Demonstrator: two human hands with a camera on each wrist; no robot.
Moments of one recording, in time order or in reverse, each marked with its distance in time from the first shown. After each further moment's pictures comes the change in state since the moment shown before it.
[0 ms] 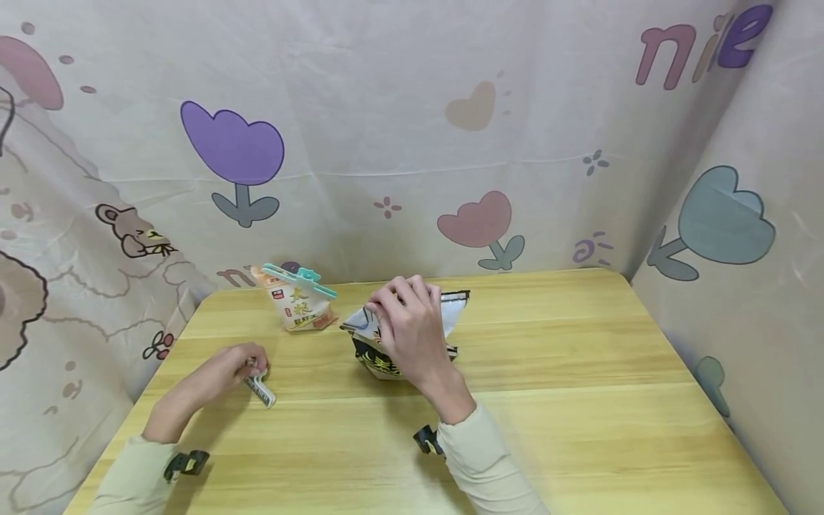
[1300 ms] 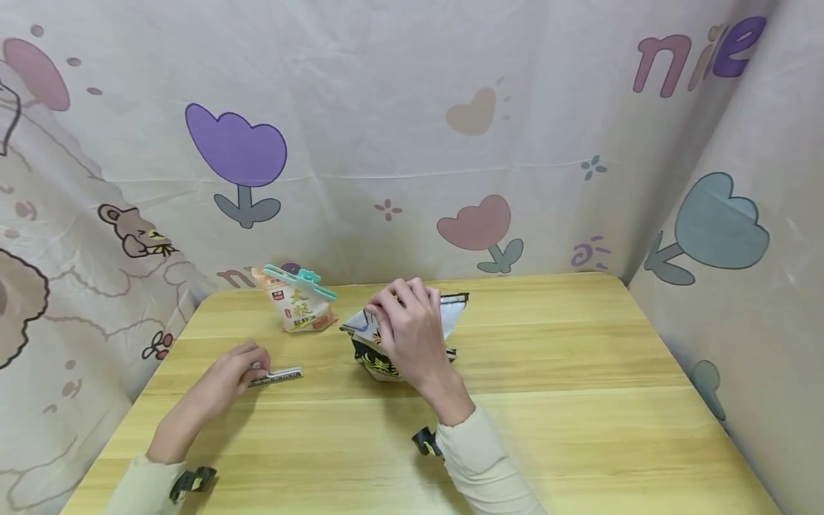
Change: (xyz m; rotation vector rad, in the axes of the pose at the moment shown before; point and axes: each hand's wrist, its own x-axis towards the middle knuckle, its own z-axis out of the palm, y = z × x) left_hand -0.007 0.014 0.018 0.133 0.234 0.086; right_hand -0.001 -0.002 -0.001 -0.003 0.000 0.002
